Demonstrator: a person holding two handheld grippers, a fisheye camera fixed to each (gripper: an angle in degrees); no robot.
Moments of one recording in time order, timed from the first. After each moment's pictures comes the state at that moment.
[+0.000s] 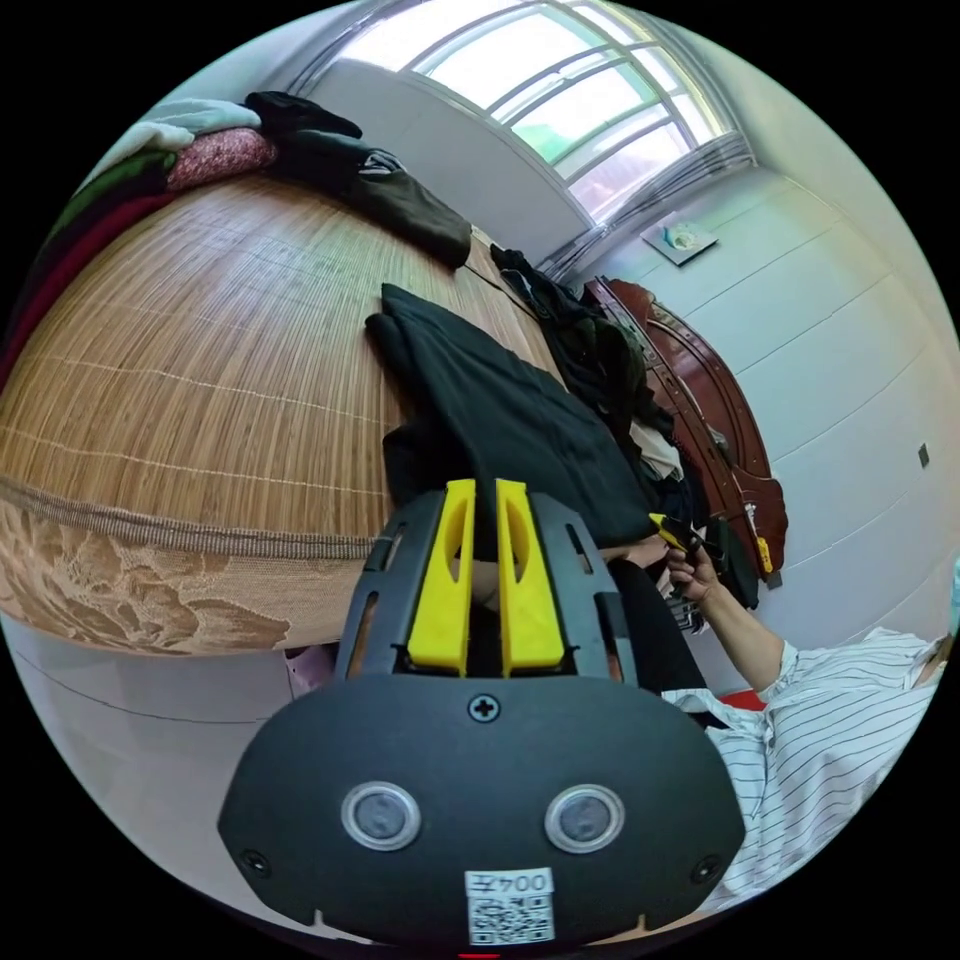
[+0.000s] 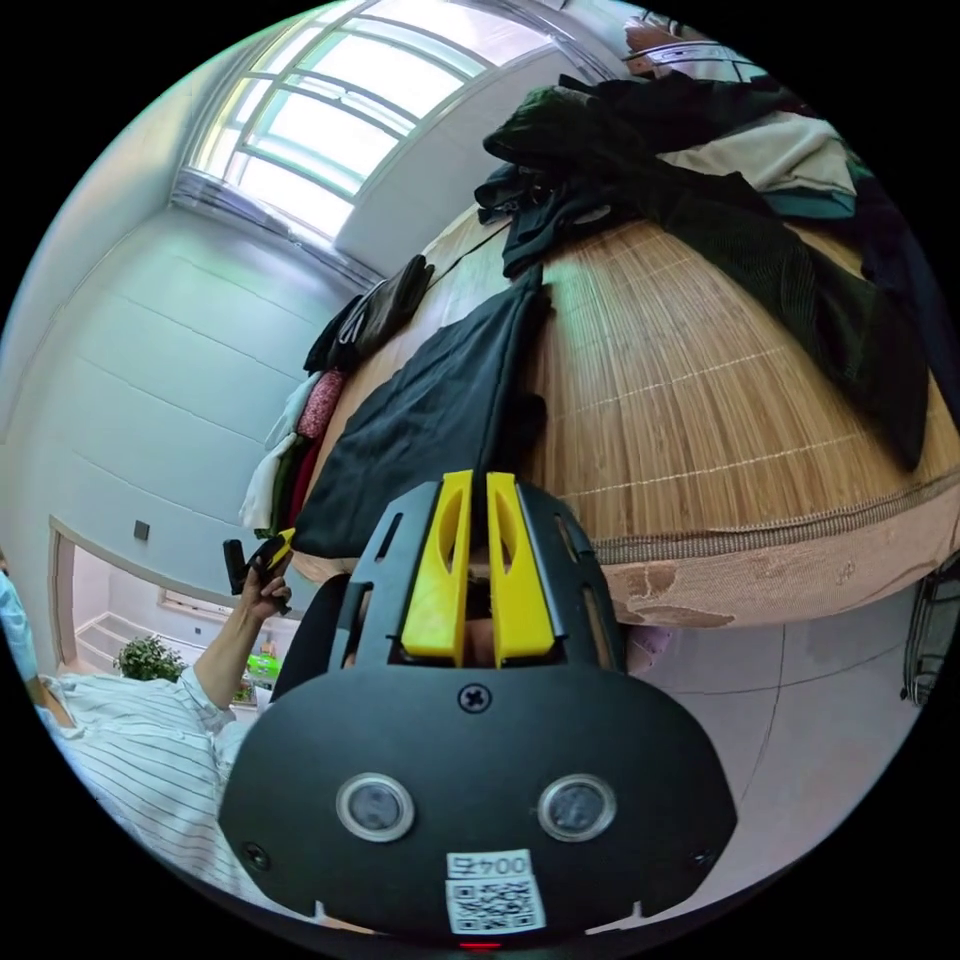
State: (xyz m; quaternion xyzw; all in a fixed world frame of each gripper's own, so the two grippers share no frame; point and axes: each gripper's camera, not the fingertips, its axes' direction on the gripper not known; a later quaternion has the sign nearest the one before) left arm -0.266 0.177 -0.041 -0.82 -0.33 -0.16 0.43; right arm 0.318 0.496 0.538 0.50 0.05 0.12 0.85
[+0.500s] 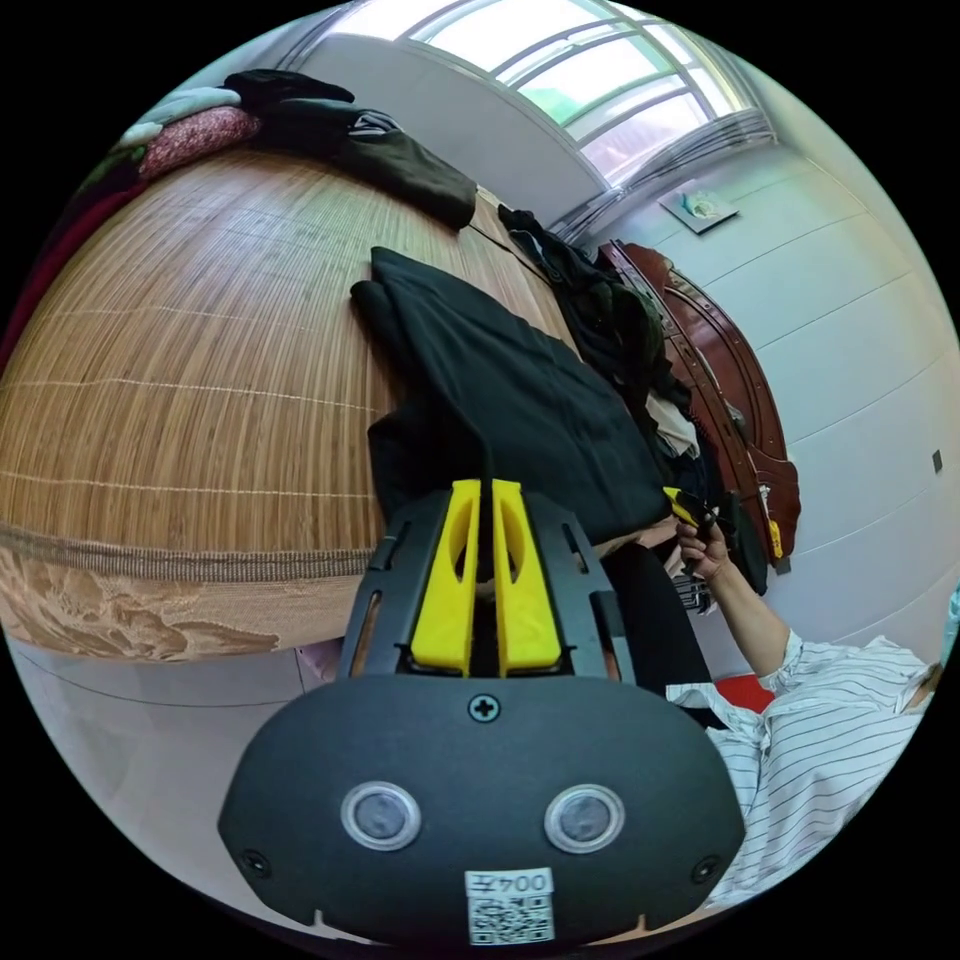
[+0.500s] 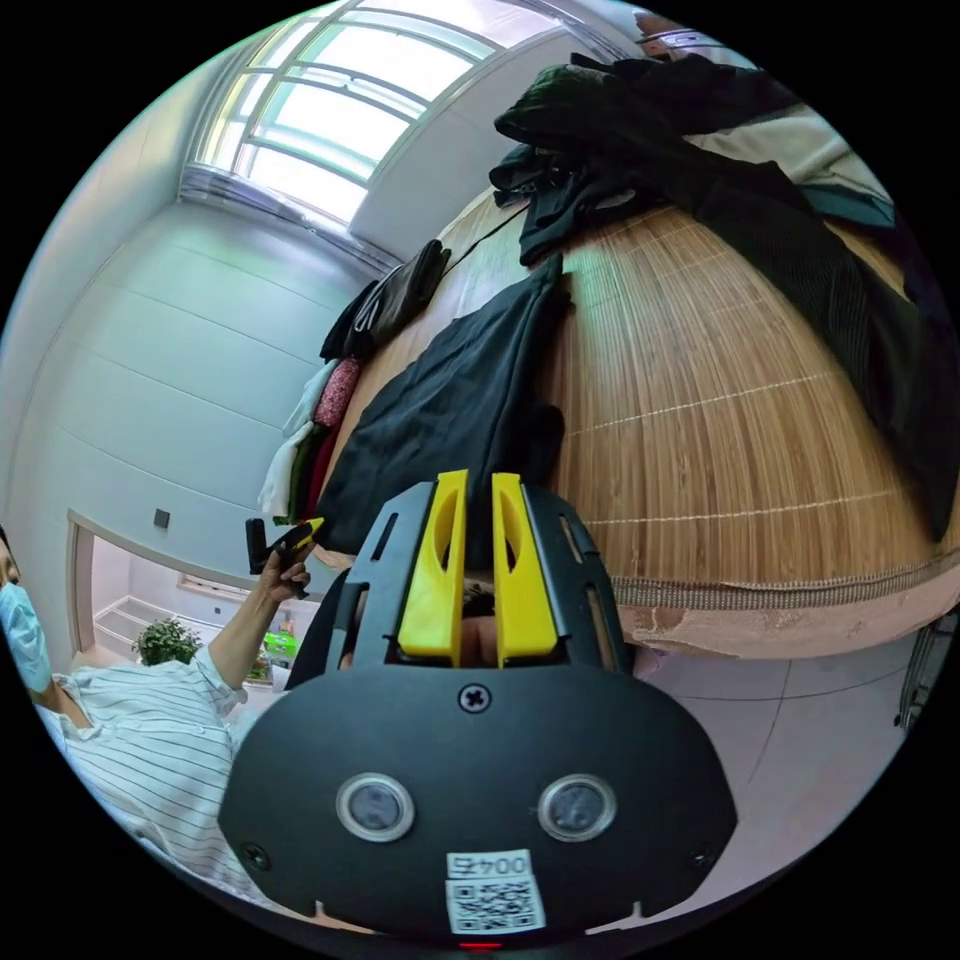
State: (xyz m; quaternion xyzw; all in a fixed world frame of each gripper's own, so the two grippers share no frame) left arm -0.297 0.183 -0.071 -0.85 -0.33 -0.17 0.38; right arm 0.340 0.482 0.546 0.48 0.02 0.09 0.87
